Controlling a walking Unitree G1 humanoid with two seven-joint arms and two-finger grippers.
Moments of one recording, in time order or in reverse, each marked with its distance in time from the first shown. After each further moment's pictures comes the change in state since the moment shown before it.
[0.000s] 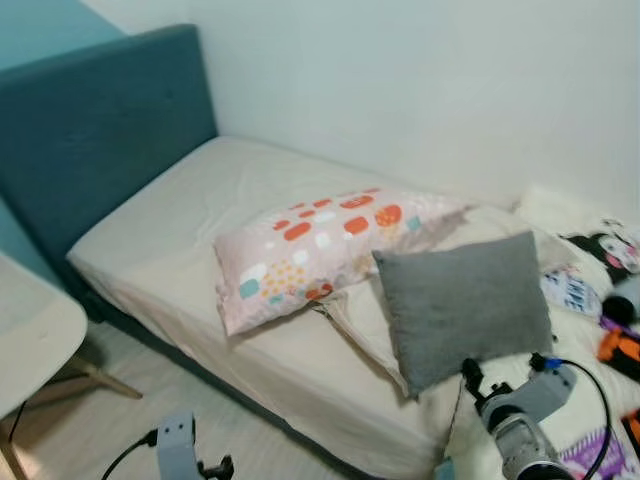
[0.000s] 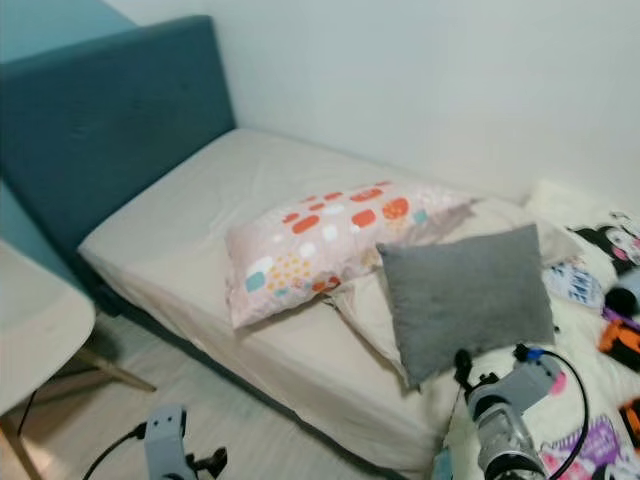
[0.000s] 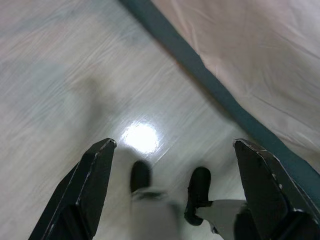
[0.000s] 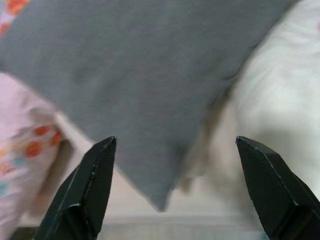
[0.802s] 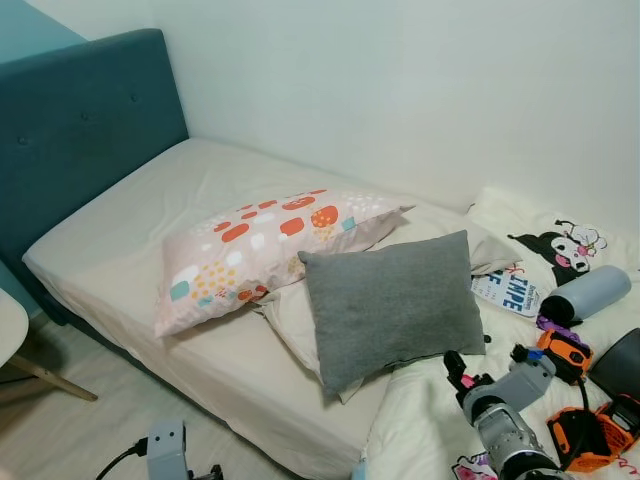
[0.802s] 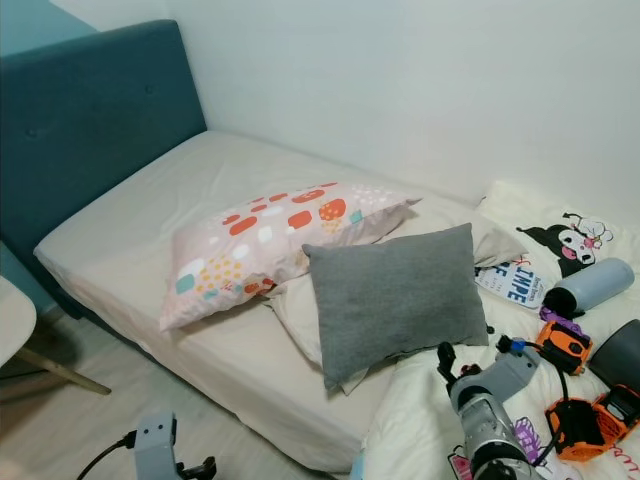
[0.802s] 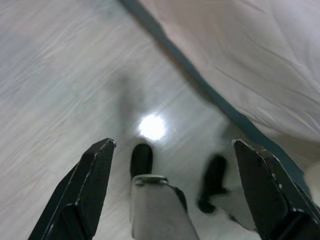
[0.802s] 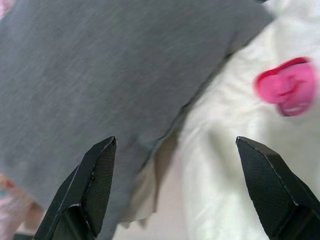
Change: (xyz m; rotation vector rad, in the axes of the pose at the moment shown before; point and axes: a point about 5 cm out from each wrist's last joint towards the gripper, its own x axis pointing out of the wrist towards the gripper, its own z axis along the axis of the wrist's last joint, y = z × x) left arm 0.001 0.004 0.004 -0.002 -0.005 0.036; right arm 0.004 0.016 -0.004 0.038 0.050 0.048
